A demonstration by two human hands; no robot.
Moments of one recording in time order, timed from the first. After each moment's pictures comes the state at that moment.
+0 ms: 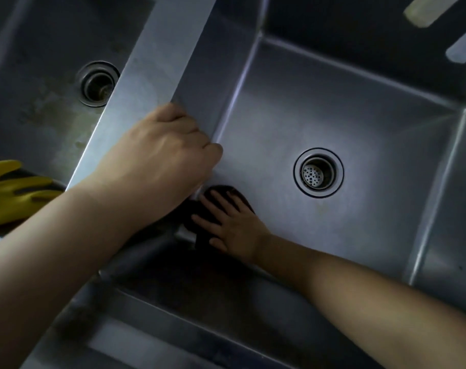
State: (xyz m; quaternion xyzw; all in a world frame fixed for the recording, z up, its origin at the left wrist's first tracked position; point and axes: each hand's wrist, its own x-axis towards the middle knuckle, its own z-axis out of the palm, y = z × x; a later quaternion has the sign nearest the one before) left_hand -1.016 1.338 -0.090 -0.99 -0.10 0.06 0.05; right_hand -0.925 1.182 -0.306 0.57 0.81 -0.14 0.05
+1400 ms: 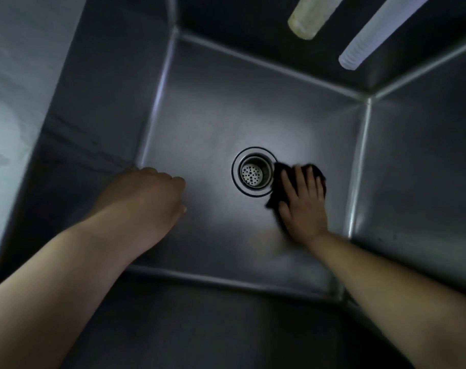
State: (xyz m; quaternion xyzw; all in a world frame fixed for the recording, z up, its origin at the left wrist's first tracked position) left_hand -0.960 1.306 -0.170 -0.96 -0.20 0.18 -0.07; right_hand -0.749 1.074 -0.288 0.88 0.45 -0.13 0.04
